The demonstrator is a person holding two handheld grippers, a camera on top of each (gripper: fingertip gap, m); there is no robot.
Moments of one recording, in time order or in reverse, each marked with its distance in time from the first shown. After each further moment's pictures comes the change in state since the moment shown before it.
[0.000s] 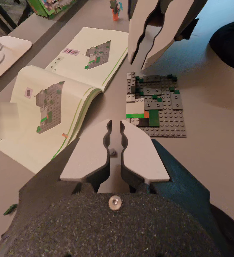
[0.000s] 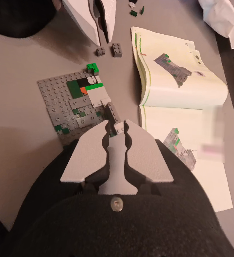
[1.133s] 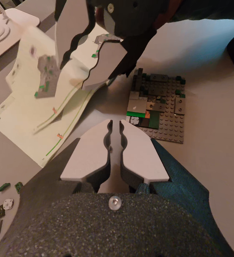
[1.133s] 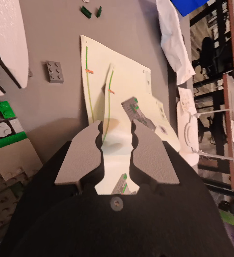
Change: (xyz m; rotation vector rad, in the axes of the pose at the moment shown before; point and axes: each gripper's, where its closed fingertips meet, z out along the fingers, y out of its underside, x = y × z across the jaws) left arm 0.001 0.005 -0.001 -0.064 -0.084 -0.117; right arm 0.077 -0.056 0.078 -0.141 0.297 -0.263
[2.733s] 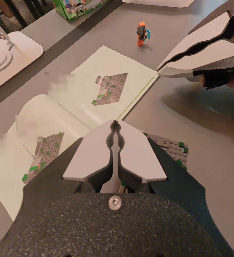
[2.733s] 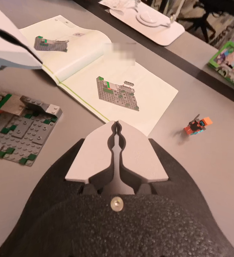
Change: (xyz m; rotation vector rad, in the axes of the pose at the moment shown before) left arm 0.001 -0.087 0.074 0.002 -0.060 -0.070; right arm -0.016 0.145 -0.135 -0.024 0.271 0.873
